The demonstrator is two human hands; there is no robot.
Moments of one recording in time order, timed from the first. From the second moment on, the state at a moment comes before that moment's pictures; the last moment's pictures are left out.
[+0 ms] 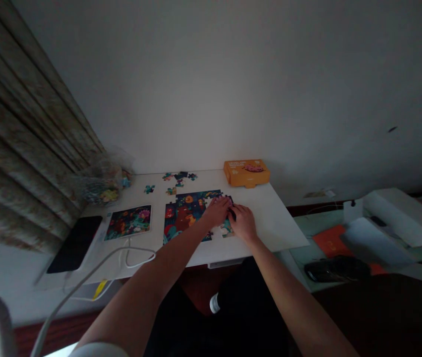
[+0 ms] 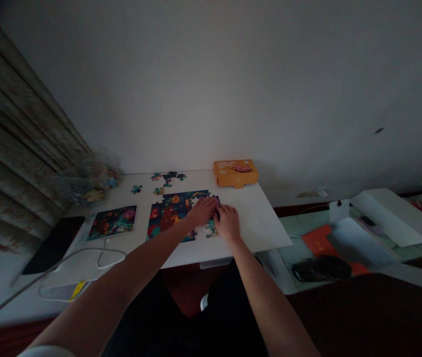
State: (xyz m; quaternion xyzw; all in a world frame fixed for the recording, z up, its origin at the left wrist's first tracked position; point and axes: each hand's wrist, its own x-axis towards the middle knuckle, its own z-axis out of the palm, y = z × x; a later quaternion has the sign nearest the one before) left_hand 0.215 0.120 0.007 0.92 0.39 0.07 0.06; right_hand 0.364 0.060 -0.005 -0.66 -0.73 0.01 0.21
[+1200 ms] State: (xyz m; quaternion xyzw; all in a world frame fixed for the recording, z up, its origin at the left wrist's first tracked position) left_hand 0.064 0.185 0.025 0.75 0.64 0.17 0.06; right_hand 0.364 0.061 -0.013 -0.63 -0.75 0.02 0.20
